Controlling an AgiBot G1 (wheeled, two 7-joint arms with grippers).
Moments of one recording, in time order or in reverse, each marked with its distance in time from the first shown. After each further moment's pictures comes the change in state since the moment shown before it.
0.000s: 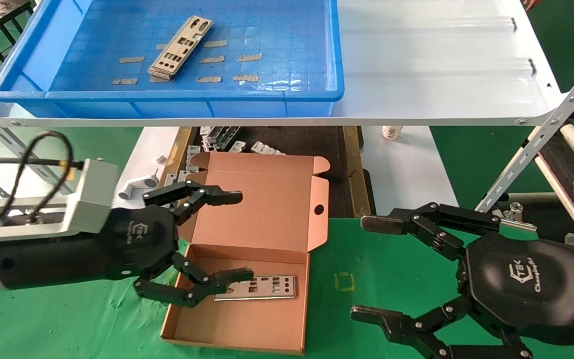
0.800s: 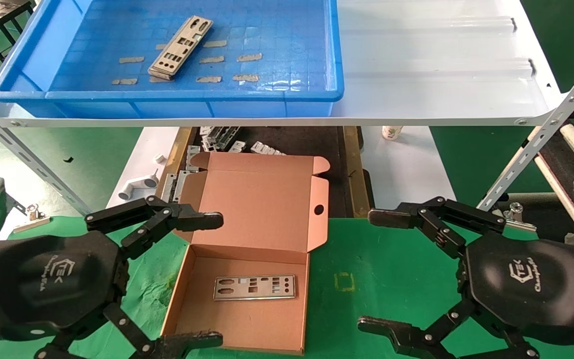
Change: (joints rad) left arm 0.179 -0.163 -0.173 -0.343 -0.158 -0.001 -0.213; right arm 0.000 0.000 0.000 0.000 0.000 0.000 0.000
